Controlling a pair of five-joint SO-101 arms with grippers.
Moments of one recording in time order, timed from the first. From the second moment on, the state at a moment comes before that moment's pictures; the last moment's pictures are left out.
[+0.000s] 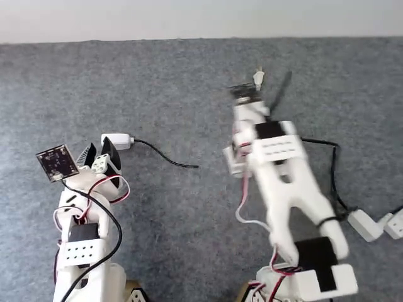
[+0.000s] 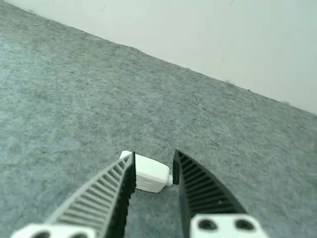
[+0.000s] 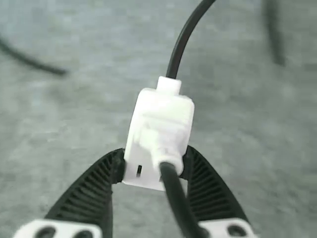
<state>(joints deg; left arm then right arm) -12.0 -56.2 87.1 5.3 22.2 -10.0 -6.0 20.9 70.2 1.2</state>
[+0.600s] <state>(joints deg) -12.0 -20.7 66.2 5.3 22.2 30.7 -6.2 32.0 54.2 0.9</state>
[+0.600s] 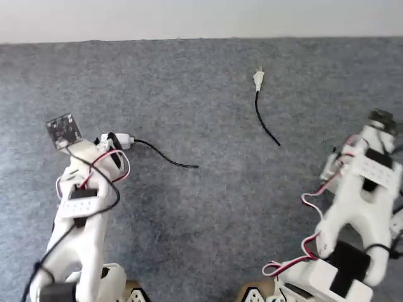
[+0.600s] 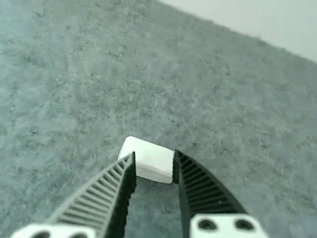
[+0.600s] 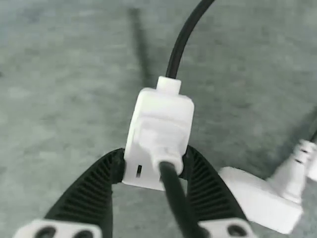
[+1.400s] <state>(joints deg) -12.0 -0.6 48.1 11.6 25.2 37.7 -6.3 36.7 51.1 -0.7</state>
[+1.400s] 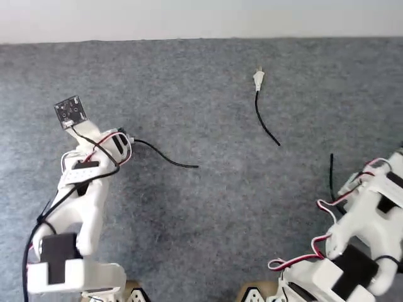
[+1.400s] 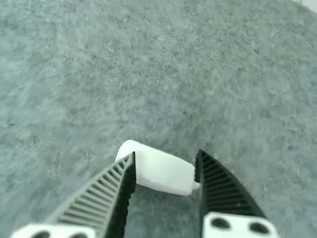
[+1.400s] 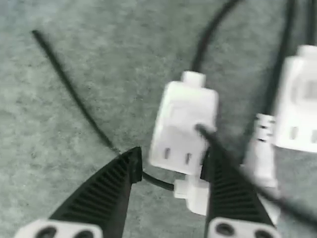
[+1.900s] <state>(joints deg) -10.2 10.3 27.6 35.6 36.9 35.6 -6.3 38.9 49.9 -0.7</state>
